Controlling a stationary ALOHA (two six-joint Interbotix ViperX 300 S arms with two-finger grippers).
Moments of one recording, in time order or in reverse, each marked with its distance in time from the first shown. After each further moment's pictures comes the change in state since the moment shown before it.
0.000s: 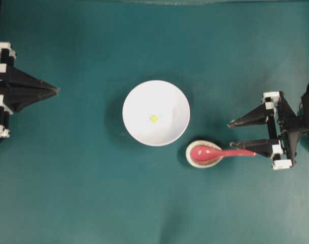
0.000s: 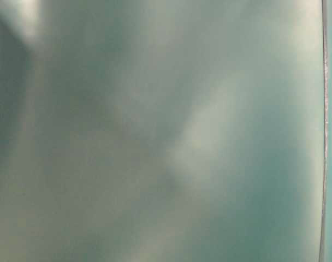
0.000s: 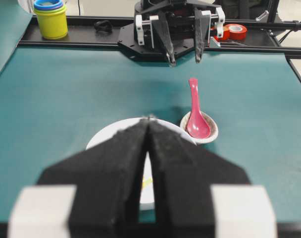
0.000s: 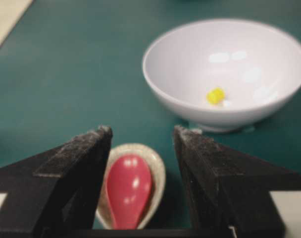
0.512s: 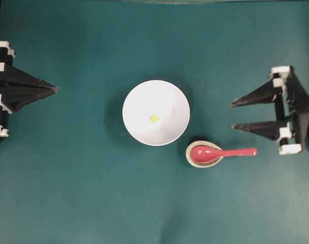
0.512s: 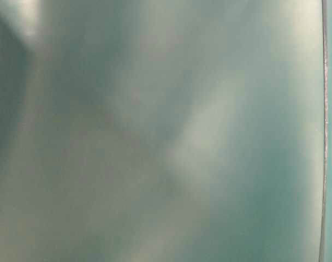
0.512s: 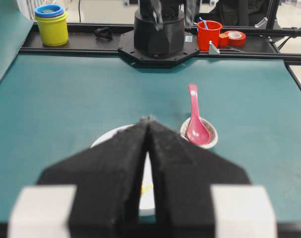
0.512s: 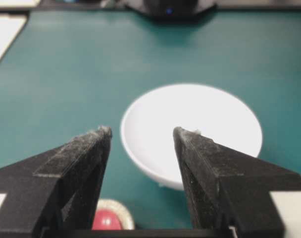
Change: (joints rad) left arm 0.000 -0.008 0.002 0.002 -0.011 0.000; right arm -0.201 -0.407 -0.153 -0.224 0.577 -0.002
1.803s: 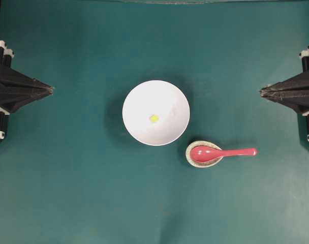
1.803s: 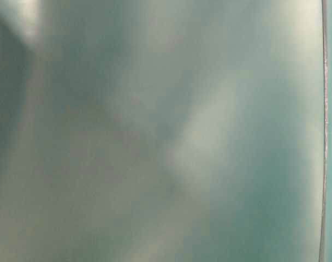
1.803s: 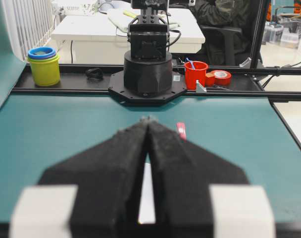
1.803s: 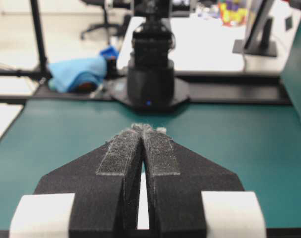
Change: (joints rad) left arm -0.031 0.000 0.002 -0.012 -0.126 0.011; right arm -0.064 -0.328 -0.066 -0.025 0.164 -0.034
